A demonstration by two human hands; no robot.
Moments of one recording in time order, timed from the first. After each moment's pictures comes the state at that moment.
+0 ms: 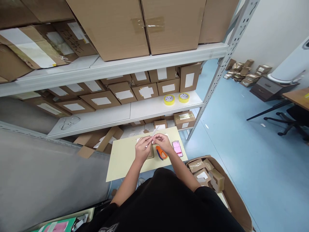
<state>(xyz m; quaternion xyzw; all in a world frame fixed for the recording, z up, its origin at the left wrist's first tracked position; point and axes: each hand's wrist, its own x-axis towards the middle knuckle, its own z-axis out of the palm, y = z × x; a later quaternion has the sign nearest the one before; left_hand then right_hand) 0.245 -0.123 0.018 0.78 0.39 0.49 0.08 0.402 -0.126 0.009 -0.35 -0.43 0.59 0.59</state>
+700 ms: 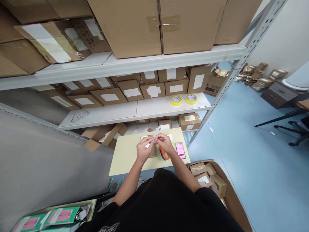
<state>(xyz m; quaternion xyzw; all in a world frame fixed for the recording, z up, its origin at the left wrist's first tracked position) 0.235 -0.131 0.029 0.70 0.45 0.52 0.20 0.389 -0.117 0.005 -0.35 -0.45 0.60 0.56</state>
